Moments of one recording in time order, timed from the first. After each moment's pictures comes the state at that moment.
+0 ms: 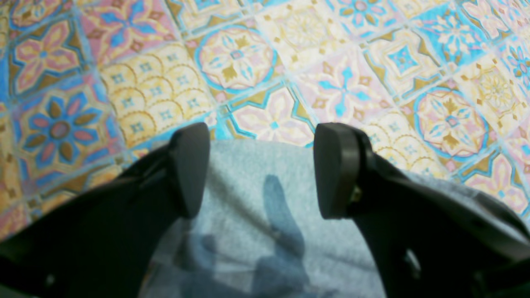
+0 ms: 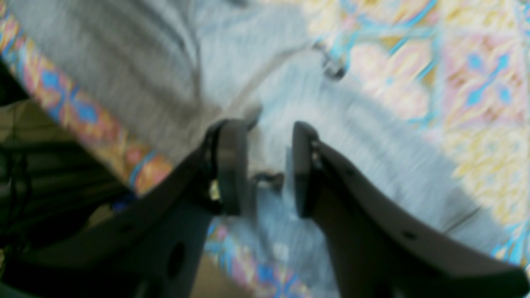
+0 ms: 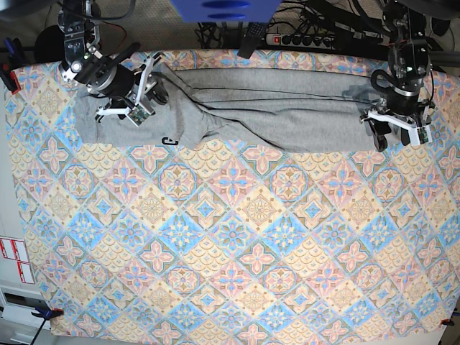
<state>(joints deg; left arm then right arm) 28.3 -21.4 -15.8 97.3 -29.9 0.3 16.6 -27.8 15.9 4.8 107.5 7.2 40.5 -36.7</state>
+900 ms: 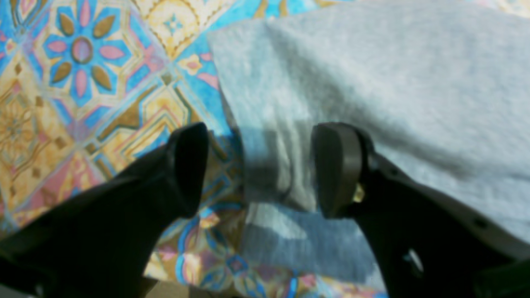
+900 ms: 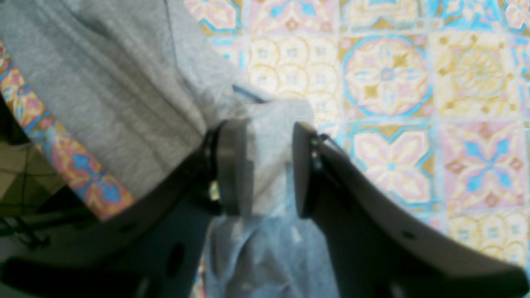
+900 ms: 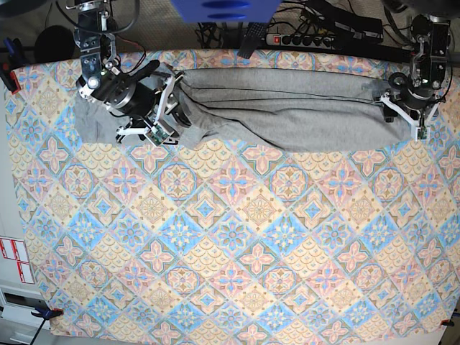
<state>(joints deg) 24.5 -33.6 -7.4 83.0 -29.7 0.4 30.5 -20.8 11.6 -0.6 105.4 7.2 40.1 -34.9</state>
